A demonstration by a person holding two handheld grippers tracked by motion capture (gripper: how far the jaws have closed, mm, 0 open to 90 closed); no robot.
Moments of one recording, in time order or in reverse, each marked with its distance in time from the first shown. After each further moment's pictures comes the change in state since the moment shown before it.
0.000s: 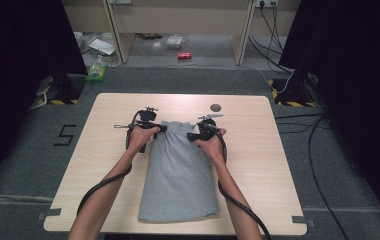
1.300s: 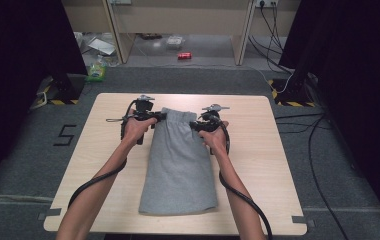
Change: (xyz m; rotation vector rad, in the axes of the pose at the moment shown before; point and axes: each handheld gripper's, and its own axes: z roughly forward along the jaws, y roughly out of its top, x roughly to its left) left arm -0.016 0.029 -0.060 -0.197 -0.089 0.078; right arm -0.006 0.026 -0.023 -0.119 0.135 0.030
